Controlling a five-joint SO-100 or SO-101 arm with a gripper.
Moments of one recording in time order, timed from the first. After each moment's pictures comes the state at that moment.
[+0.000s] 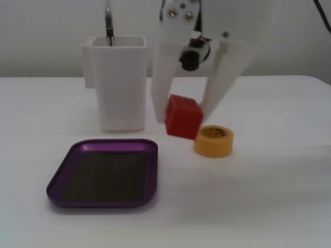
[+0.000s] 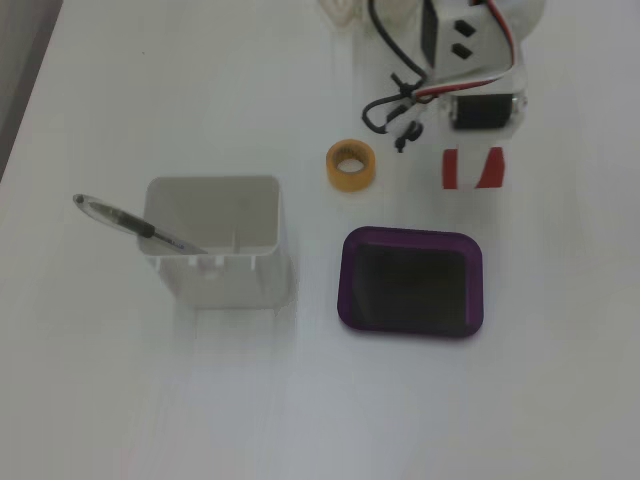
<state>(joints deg) -10.6 81.3 68.8 76.3 8.4</state>
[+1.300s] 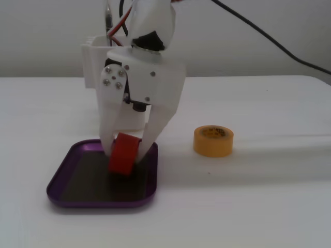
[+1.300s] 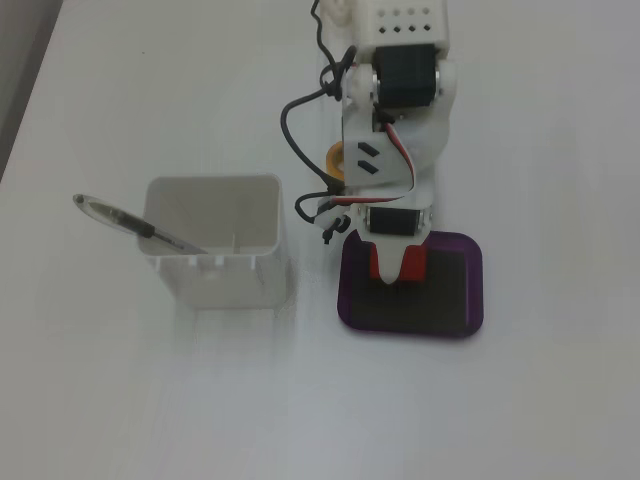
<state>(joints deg) -1.0 60.1 62.8 60.2 1.8</state>
